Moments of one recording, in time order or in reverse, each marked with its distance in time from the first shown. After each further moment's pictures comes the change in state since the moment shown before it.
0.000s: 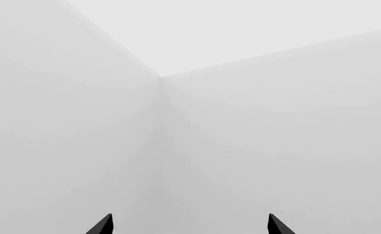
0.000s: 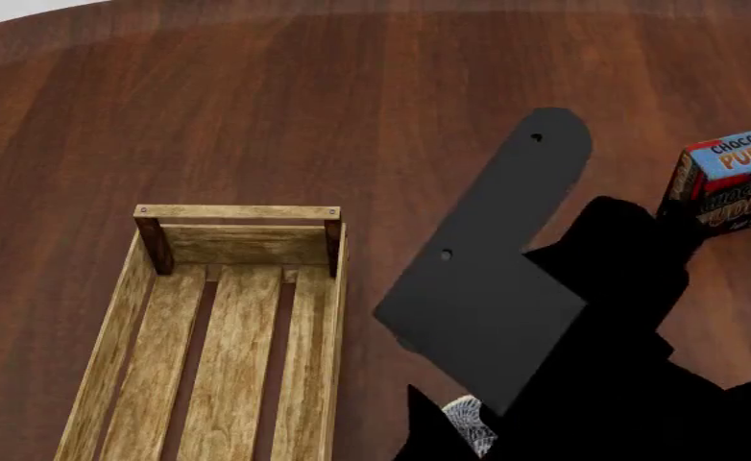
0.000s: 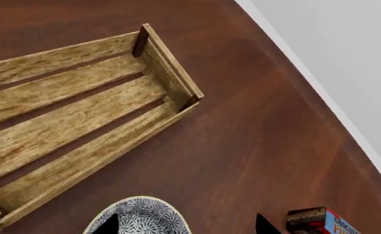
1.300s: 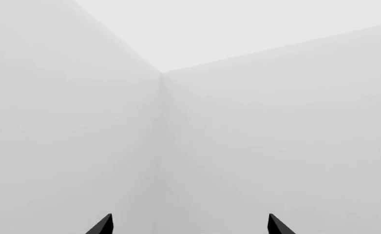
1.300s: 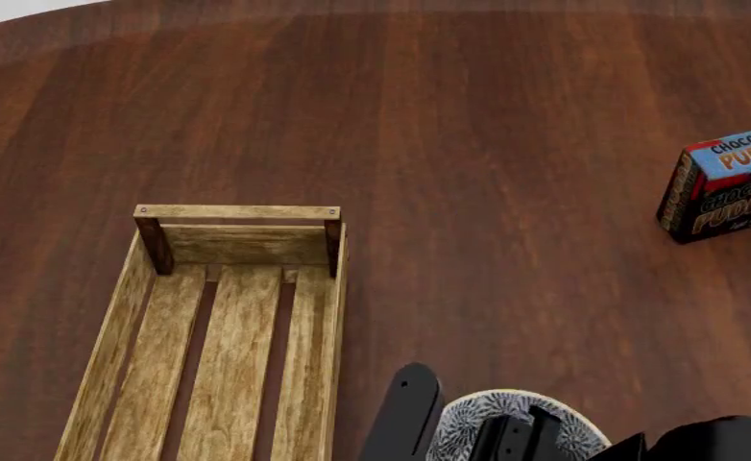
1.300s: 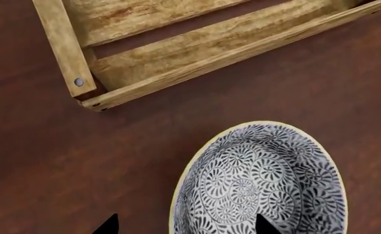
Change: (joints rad) left arm 0.065 -0.036 0.046 0.000 0.091 0.047 -0.001; right arm -0.315 -0.138 -0.311 0.048 -0.557 0.029 -0.476
